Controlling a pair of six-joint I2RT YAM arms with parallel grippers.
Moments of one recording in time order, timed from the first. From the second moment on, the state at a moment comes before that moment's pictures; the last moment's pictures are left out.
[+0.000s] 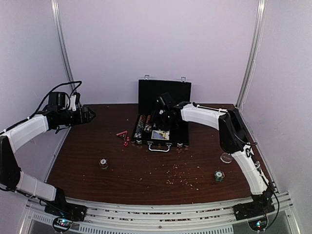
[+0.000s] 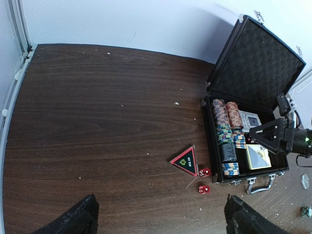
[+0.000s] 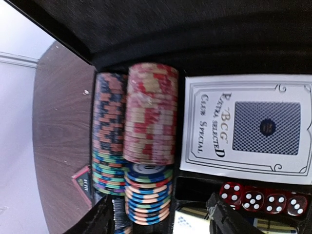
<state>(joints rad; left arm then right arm) -0.05 1.30 0.94 -0.26 0.32 -0.21 0.69 2.49 2.17 -0.49 -0.06 0.90</state>
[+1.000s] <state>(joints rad) -0.05 1.30 0.94 -0.26 0.31 -0.20 0.67 2.37 2.13 -0.72 0.15 0.81</state>
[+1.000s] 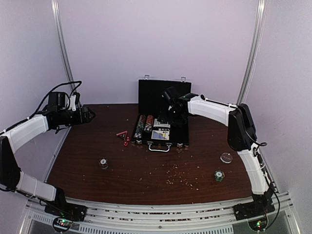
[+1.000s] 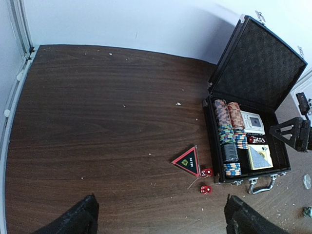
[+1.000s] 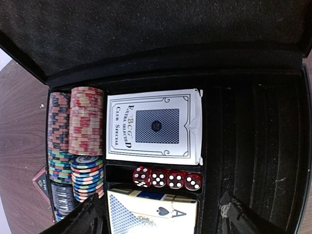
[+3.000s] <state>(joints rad) -0.05 1.28 0.94 -0.26 0.31 -0.20 0.63 2.47 2.13 -0.68 0.08 0.87</state>
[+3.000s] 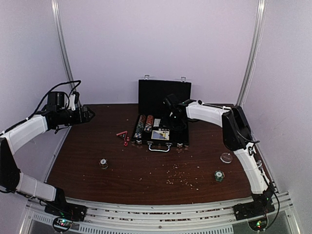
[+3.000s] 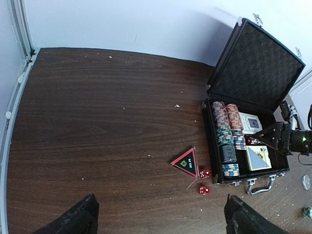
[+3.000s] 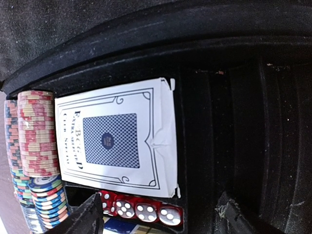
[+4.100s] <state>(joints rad) -0.05 1.28 0.94 -0.26 0.31 -0.20 0.69 2.50 2.16 -0.71 0.24 0.81</state>
